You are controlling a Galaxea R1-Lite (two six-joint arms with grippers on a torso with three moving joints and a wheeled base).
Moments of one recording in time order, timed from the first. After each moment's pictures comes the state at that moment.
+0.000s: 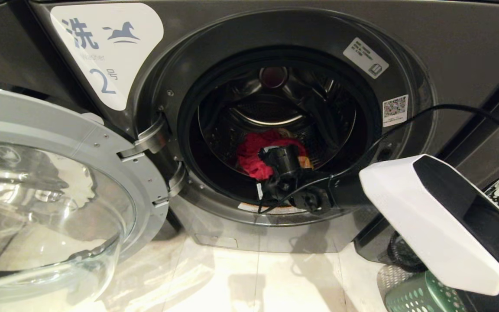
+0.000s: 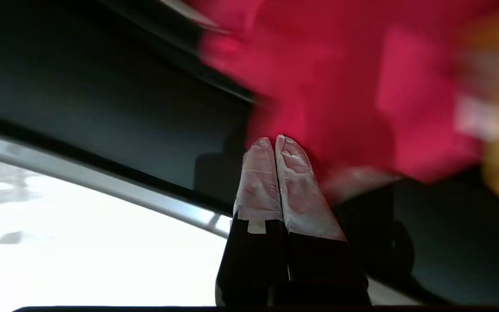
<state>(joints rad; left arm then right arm) 0.00 0.00 0.00 0.00 0.00 0.00 0.61 2.46 -1.85 -0.15 -0.27 0.14</state>
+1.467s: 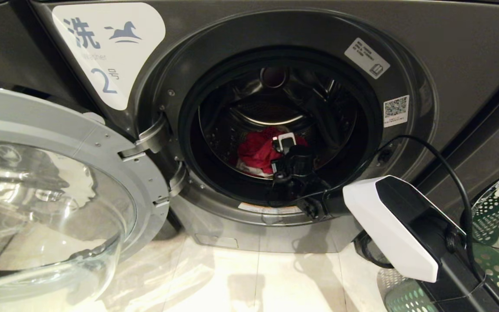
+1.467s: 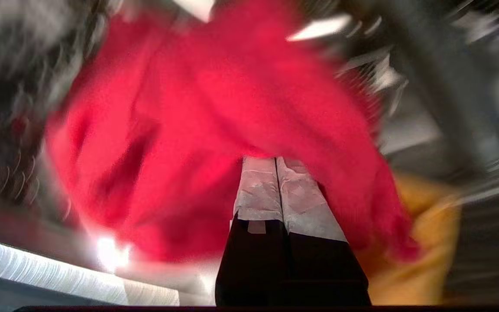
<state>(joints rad) 0.00 0.00 0.00 0.00 0.00 0.00 0.48 2.67 -1.98 -0.81 -0.49 -0.23</state>
